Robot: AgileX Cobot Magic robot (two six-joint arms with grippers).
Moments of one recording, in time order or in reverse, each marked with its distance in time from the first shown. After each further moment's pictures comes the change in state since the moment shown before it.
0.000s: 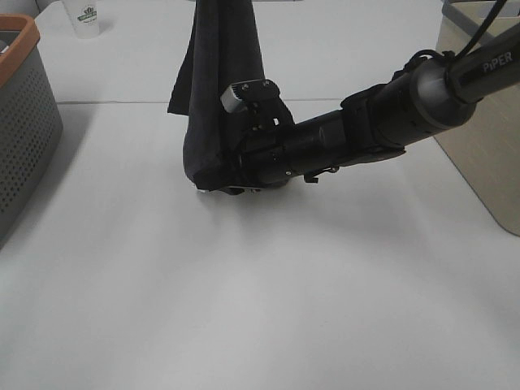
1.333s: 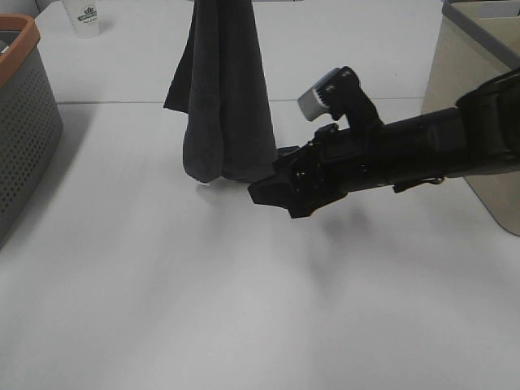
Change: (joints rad) left arm 0.000 0.000 0.000 -0.001 0.001 0.000; right arm -0.127 -0.325 0.372 -0.005 0.065 -0.286
